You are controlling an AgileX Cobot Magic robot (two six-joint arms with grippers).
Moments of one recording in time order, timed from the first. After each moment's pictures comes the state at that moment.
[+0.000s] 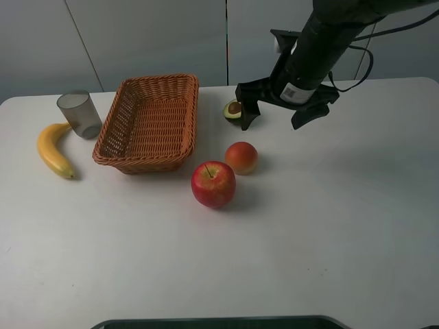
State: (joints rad) left arm -0.09 0.00 -0.51 0.01 1.09 -0.02; right arm 0.49 1.89 -1.26 0.17 0.75 0.23
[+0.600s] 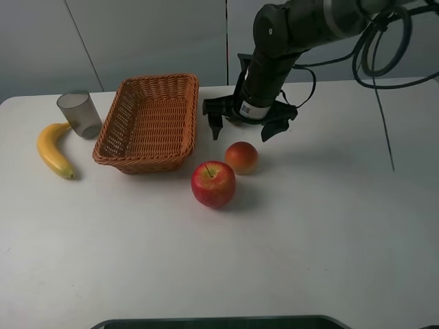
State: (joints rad) left arm -0.09 0.00 -0.51 0.01 1.09 -0.02; right arm 0.58 2.12 -1.43 0.09 0.72 0.45
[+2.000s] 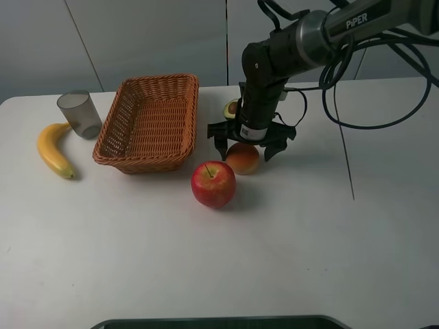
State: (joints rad) left arm -0.09 0.00 -0.51 0.01 1.09 -0.02; right arm 0.58 2.24 -1.45 0.02 0.74 0.56
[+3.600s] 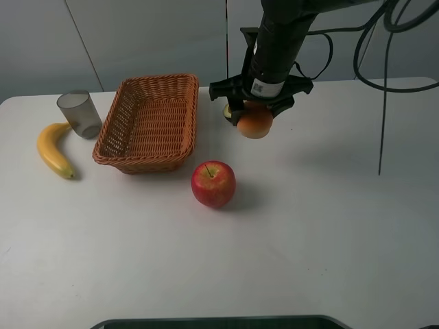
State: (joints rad) left arm -0.09 0.00 -0.51 0.01 1.09 -0.02; right arm 0.58 1.96 -1.45 -0.02 0.88 0.40
